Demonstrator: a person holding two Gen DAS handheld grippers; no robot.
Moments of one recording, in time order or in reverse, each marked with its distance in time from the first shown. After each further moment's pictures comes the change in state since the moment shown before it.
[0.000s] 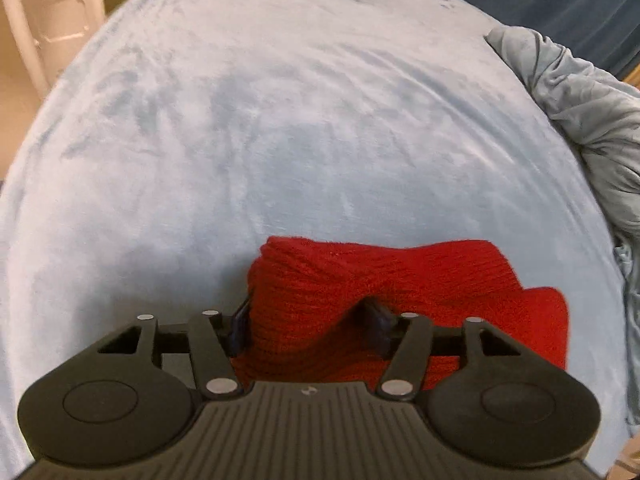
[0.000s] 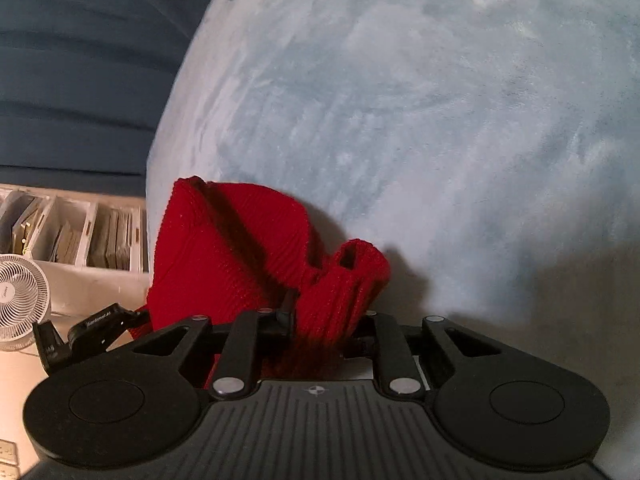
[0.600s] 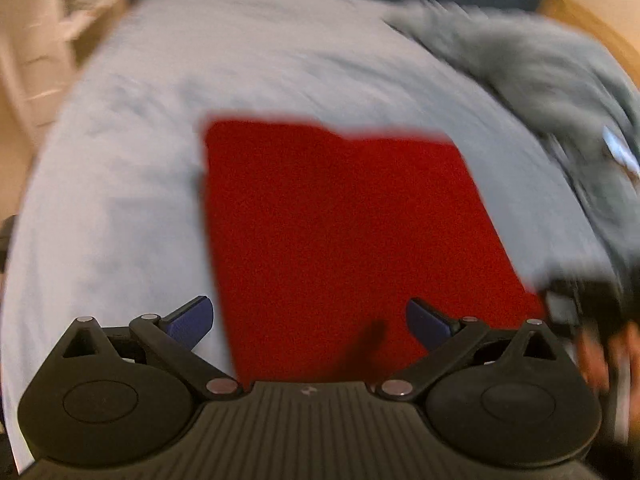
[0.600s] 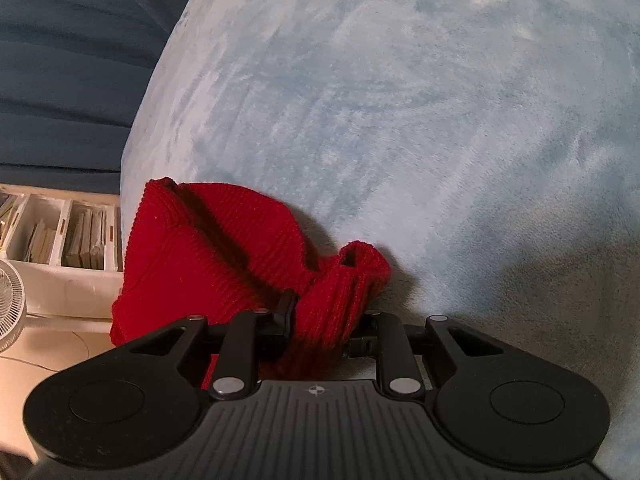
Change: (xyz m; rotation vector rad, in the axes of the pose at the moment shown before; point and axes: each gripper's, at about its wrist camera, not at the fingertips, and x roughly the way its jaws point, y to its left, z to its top) left arm -0.091 -0.018 -0.155 0.285 -0.072 -0.104; right arm 0.009 0.009 0.015 0.014 0.036 -0.087
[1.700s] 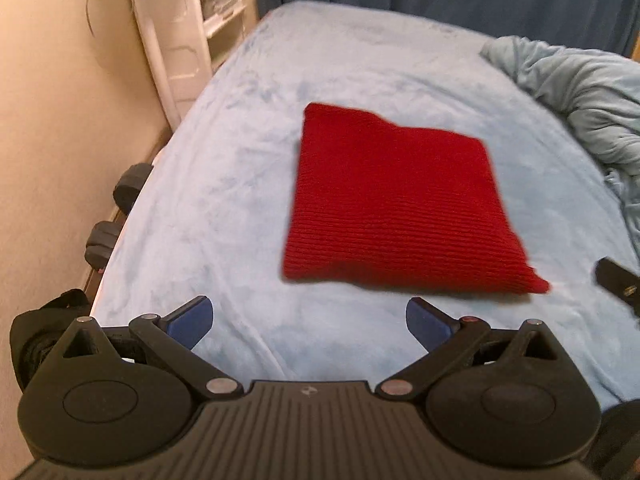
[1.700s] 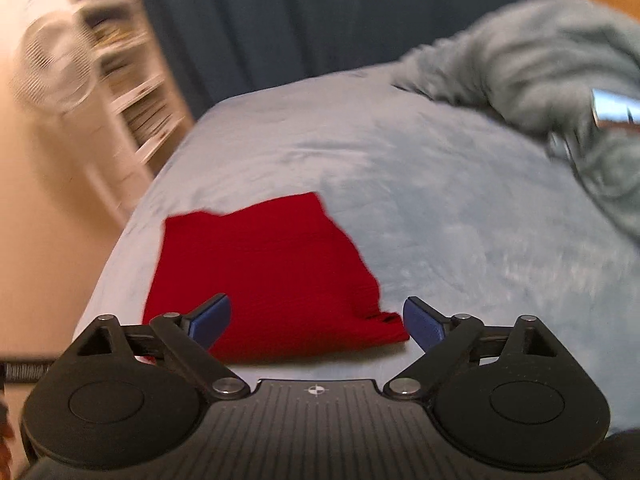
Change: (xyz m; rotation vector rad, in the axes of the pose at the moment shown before) left arm -0.117 -0.081 -0.071 -0.244 -0.085 0.376; right arm -0.164 0.119 -0.114 -0.892 -0.247 -0.132
